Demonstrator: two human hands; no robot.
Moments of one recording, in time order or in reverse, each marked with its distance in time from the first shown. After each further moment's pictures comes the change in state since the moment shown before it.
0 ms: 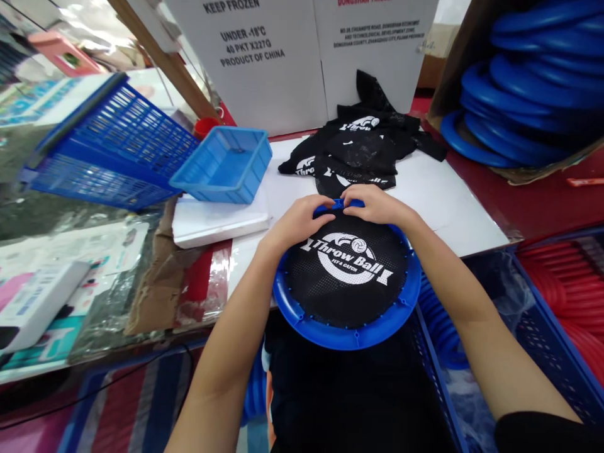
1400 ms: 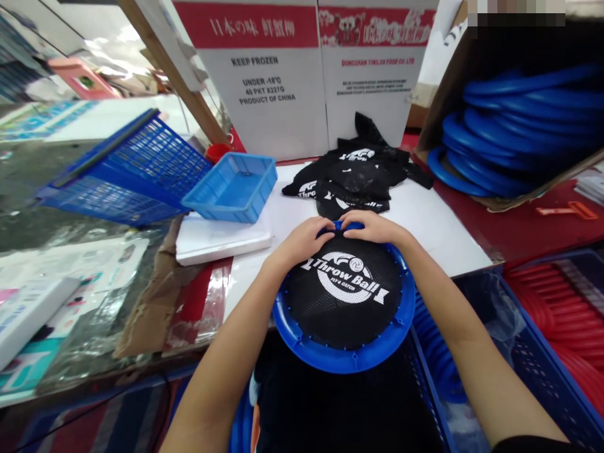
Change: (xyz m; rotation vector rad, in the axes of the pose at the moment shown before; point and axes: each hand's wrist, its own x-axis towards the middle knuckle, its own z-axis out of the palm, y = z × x) left_hand 0.004 -0.009 0.010 0.078 -0.022 0.037; right_hand -0.004 0.002 -0.006 0.114 -0.087 0.001
